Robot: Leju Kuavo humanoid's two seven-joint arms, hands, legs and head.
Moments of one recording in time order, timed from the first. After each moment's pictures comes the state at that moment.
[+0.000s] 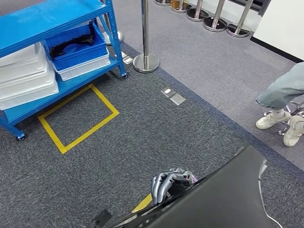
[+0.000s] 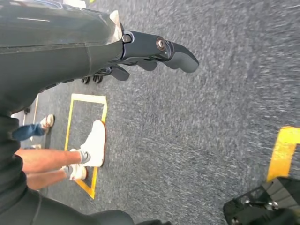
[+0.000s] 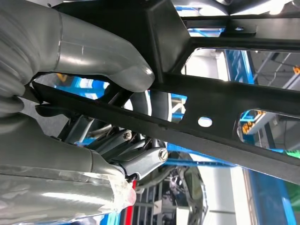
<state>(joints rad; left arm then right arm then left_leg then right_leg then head) -0.09 -0.15 0.54 -0.19 -1.19 0.09 0.11 -0.05 -0.04 0.61 -1.78 -0.29 0.59 -0.55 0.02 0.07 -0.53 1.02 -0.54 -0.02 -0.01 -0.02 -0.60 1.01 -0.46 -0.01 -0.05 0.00</state>
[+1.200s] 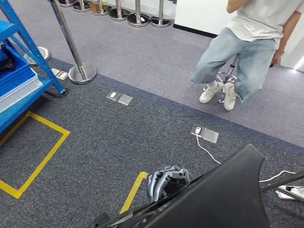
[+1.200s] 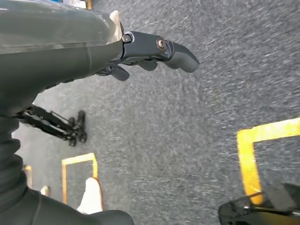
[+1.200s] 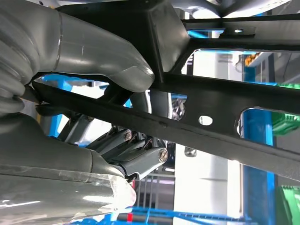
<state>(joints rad) -0.07 -0.15 0.54 -0.19 -1.18 0.09 0.11 -0.08 -0.02 0.63 -1.76 -0.30 0.60 -0.54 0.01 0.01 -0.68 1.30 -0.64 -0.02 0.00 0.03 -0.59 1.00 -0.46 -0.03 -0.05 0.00</state>
